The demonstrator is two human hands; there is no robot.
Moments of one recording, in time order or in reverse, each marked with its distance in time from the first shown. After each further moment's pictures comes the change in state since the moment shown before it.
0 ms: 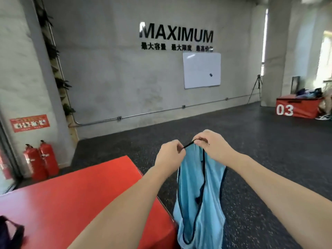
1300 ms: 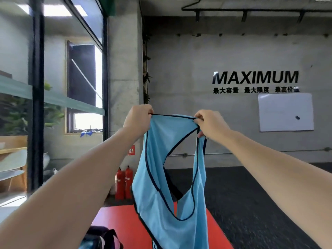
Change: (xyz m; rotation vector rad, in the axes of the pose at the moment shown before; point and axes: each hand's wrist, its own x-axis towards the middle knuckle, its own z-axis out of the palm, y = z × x) left_hand -0.008 -0.079 -0.477 0.532 0.654 0.018; right_hand 0.180 -0.360 0.009 0.201 0.118 -0.301
